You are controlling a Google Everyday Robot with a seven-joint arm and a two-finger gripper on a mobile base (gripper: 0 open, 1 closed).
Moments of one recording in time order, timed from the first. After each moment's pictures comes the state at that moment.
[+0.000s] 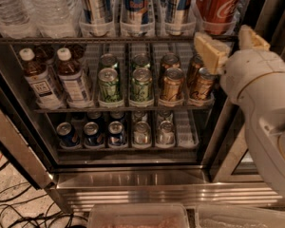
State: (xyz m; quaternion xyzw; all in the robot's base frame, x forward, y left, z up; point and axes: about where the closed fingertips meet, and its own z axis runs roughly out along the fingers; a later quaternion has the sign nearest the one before) arm 0.529 -0.185 1.040 -0.07 0.65 0.01 0.75
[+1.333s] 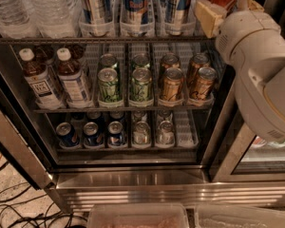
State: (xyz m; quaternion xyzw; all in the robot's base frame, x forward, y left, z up) arm 0.591 -0.190 1.082 -0.06 0.63 0.00 0.77
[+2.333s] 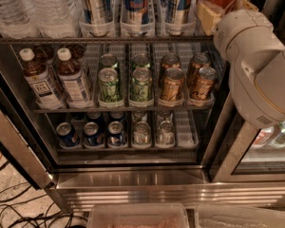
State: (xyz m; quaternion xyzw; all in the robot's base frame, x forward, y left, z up) arm 0.622 -0.204 1.071 -0.05 0.64 -0.01 0.76
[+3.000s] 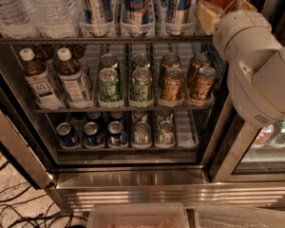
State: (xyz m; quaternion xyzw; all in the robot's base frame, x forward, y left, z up) arm 0.628 -0.205 1.065 -0.04 0.65 -0.02 0.76
